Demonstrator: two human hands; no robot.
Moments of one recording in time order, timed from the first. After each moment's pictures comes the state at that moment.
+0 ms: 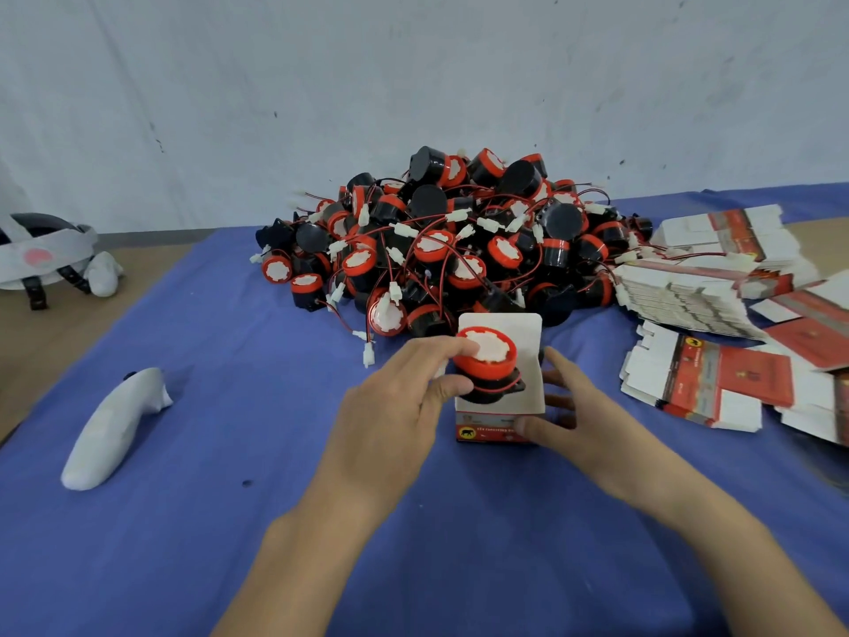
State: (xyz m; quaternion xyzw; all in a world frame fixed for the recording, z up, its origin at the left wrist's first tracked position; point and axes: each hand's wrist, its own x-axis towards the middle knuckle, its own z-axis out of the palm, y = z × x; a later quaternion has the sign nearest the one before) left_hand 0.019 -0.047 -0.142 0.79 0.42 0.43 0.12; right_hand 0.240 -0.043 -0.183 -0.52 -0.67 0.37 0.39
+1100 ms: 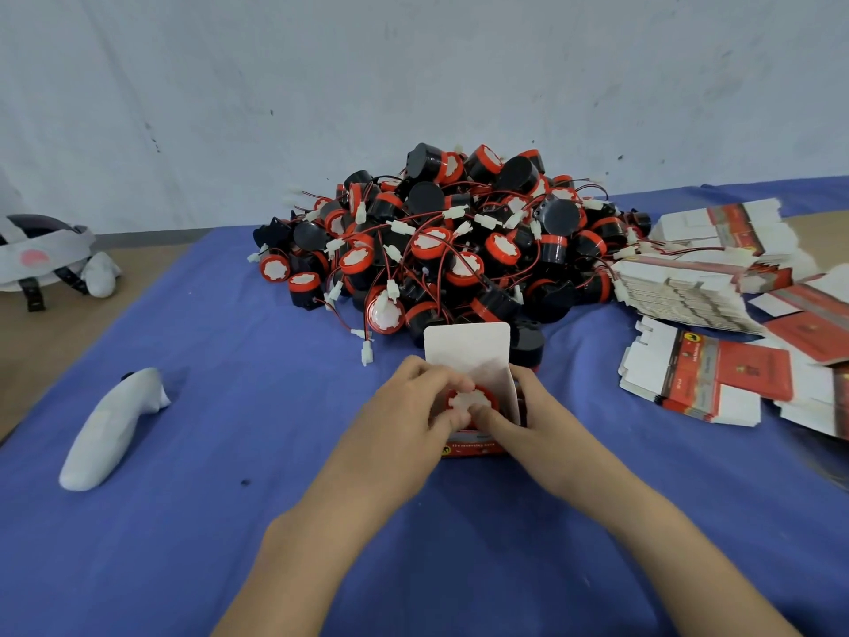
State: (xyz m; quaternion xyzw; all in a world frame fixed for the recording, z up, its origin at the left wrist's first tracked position) left_hand 0.019 -0.036 -0.154 0.79 0.50 0.28 0.20; right_hand 0.197 -0.043 -0.189 -0.53 -0.62 0.39 0.43
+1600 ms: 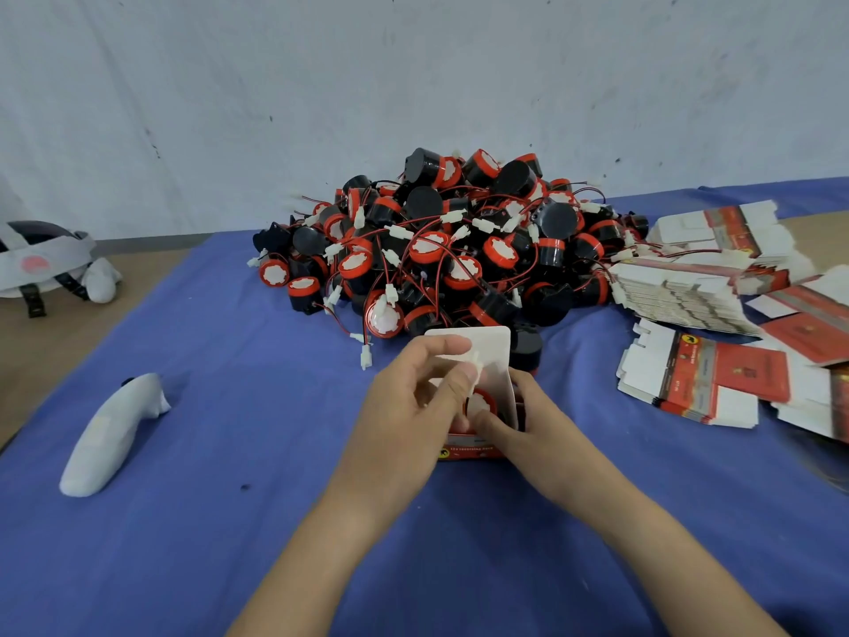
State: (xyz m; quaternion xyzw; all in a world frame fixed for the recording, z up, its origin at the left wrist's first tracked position) left_hand 0.029 -0.049 -0.144 0.66 0.43 0.47 0.40; right_hand 0.193 -0.048 -0.184 -0.53 -0.60 0.40 0.45
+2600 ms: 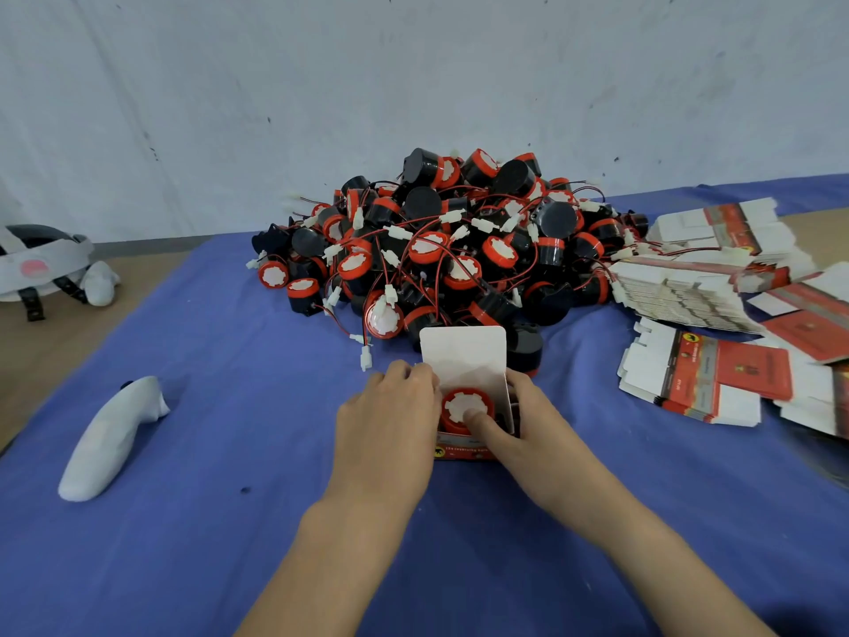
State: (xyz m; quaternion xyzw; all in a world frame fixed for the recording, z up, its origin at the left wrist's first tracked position) left_hand 0.029 -0.028 -0.160 0.75 0.63 0.18 -0.07; right_hand 0.189 -0.046 -0.193 -0.57 -0.61 0.36 0.42
